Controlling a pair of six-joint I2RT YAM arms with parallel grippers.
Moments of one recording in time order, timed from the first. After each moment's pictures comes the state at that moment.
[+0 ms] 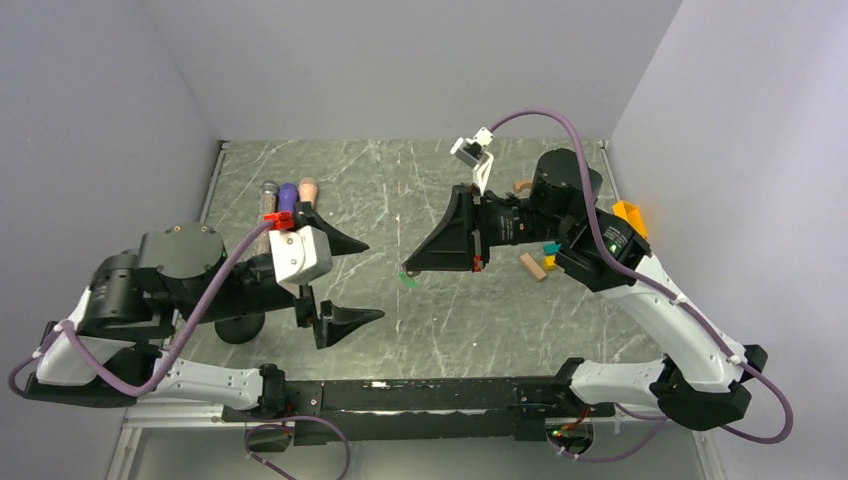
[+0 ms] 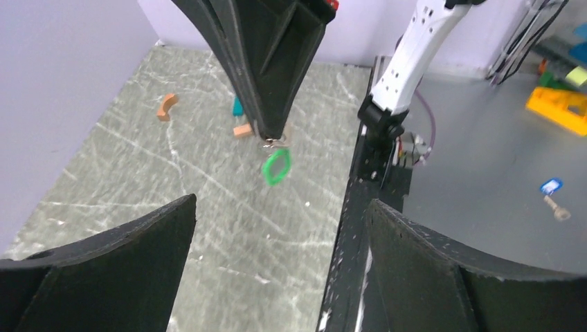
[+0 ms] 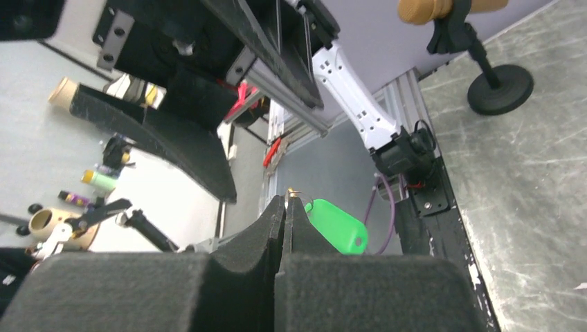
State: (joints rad) left arm -1.45 1.02 1.84 -1.02 -0.18 0.06; right arm 0.87 1.17 1.59 -0.47 -0.79 0.73
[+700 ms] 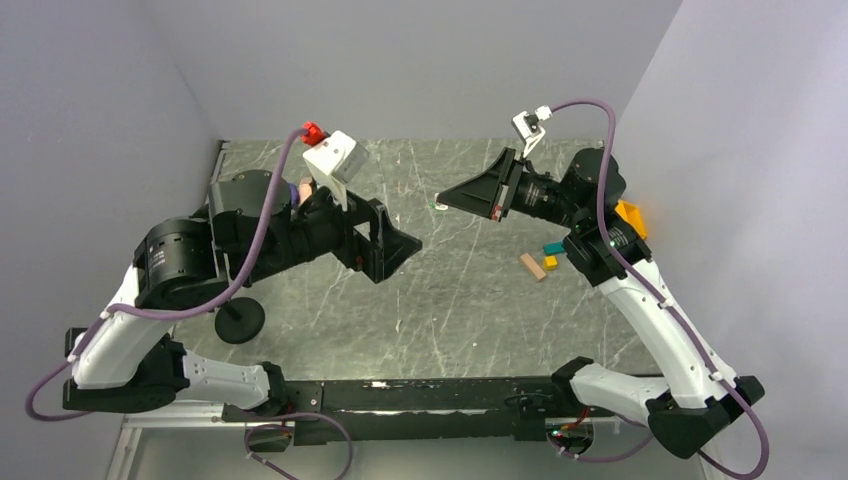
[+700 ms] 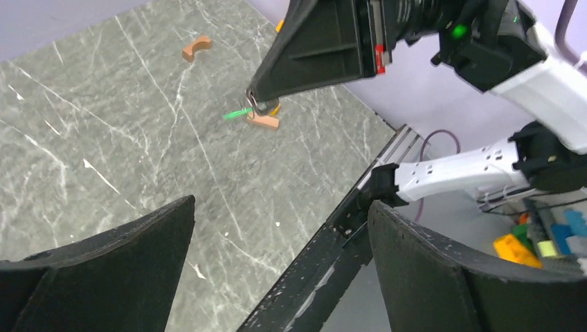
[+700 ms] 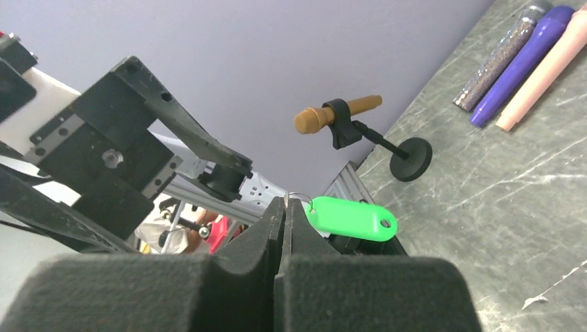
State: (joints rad) left arm -1.23 1.21 1.97 -0.98 -0.26 -0.36; right arm 0.53 1.08 1.31 -0.16 -0.68 0.98
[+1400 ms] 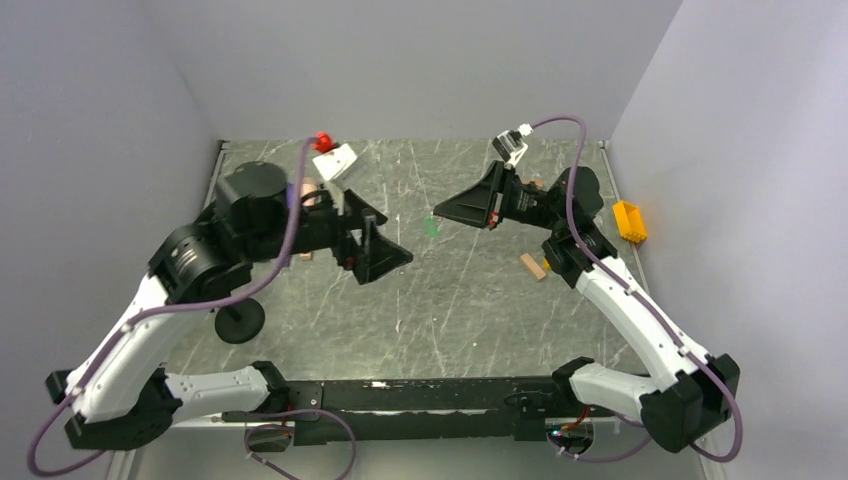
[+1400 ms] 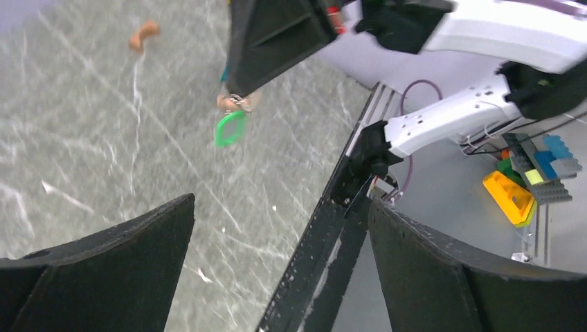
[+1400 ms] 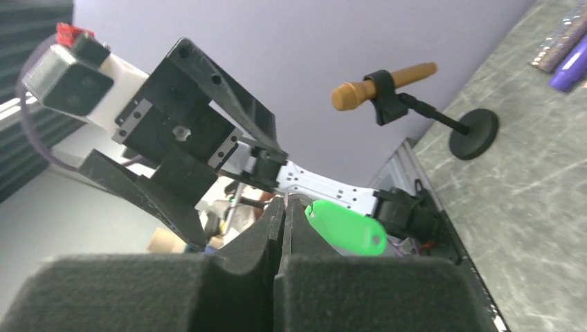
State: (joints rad) left arm -0.88 1.12 1.69 -0.86 0.25 -0.26; right arm 0.45 1.09 1.03 0.27 -0.88 1.25
